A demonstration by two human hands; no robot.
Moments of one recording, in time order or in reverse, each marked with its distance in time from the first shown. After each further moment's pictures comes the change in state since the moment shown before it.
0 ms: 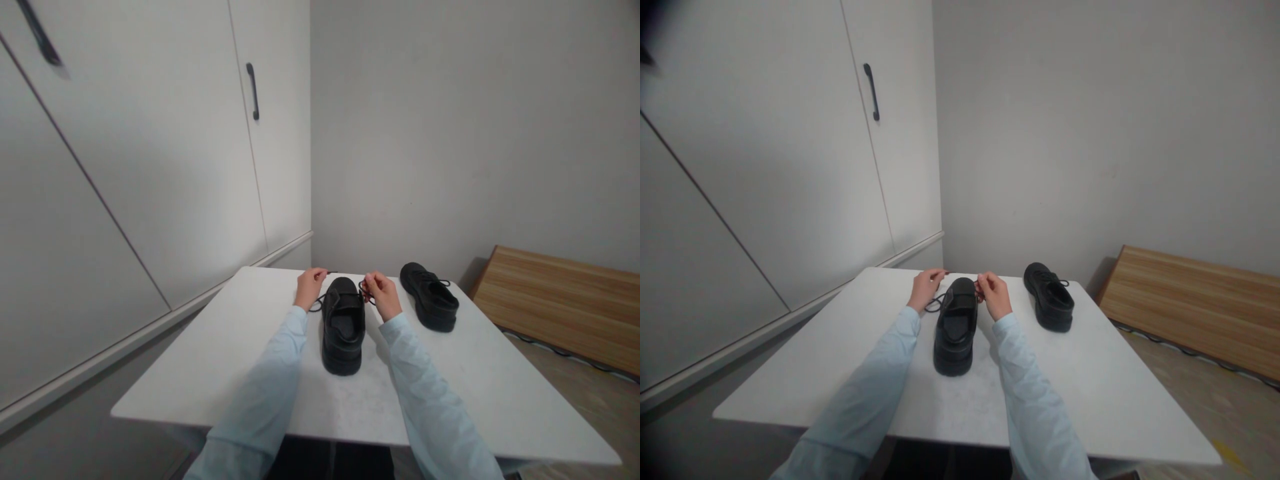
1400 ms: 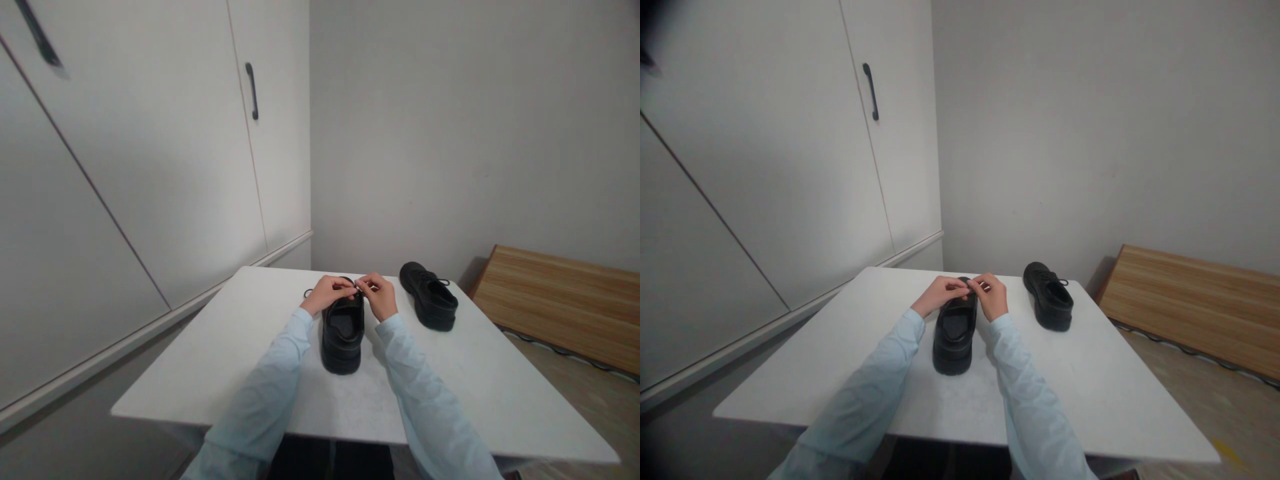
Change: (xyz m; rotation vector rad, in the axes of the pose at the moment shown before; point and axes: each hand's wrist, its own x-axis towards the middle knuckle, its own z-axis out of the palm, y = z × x) left_hand -0.019 0.039 0.010 -0.405 -0.527 0.108; right_hand -0.001 0.009 0.001 -0.333 0.095 -0.196
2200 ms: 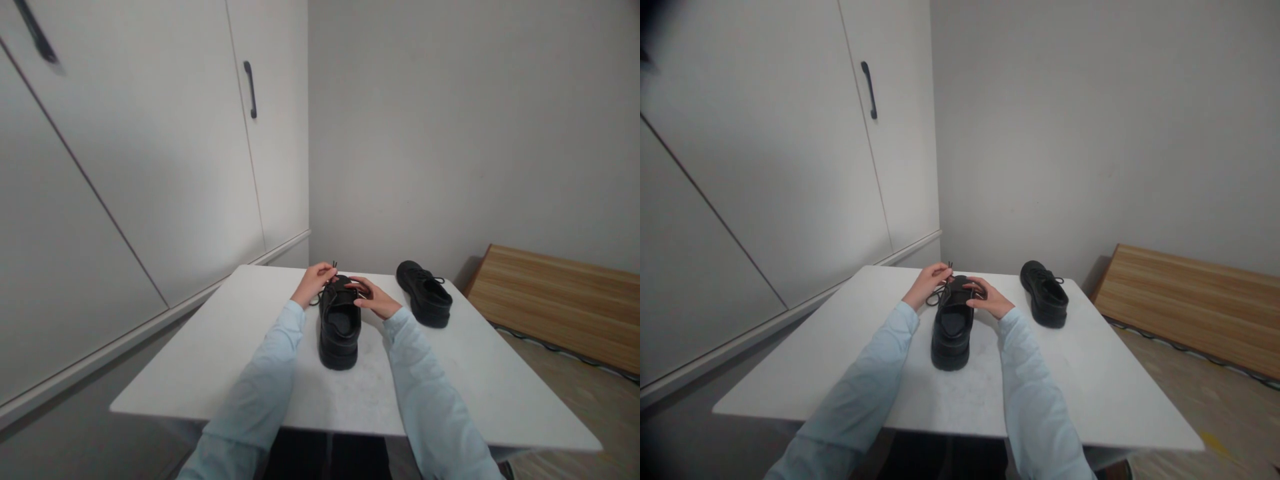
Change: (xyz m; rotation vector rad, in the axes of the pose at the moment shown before) left_hand 0.004 -0.001 -0.018 -0.132 0.295 -0.090; right_hand 0.002 0.042 -0.019 0.522 -0.576 0.304
